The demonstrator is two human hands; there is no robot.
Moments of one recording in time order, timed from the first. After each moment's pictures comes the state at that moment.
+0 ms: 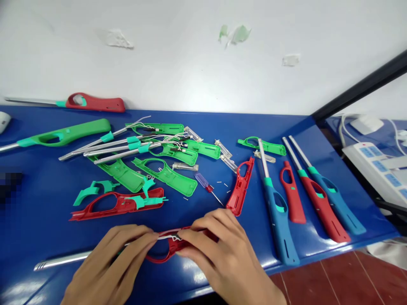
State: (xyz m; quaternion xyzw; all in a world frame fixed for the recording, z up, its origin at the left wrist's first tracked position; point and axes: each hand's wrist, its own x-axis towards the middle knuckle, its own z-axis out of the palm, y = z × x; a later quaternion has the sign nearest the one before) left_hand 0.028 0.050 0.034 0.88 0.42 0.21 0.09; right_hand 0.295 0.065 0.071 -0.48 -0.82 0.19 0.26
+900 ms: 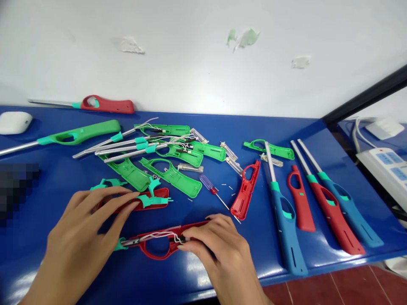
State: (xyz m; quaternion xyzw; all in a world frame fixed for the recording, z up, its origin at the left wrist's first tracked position) left_hand 0.024 0.104 0.057 0.79 0.55 0.27 -0.01; right_hand 0.279 0.066 0.063 -0.52 -0.75 0.22 0.35
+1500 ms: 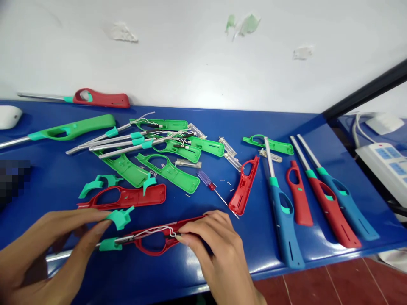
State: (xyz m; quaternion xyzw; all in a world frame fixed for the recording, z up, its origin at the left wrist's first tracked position) left_hand 0.014 0.061 0.064 0.67 0.64 0.36 0.14; right_hand 0.273 0.058 0.054 -0.54 -0.72 0.27 0.35
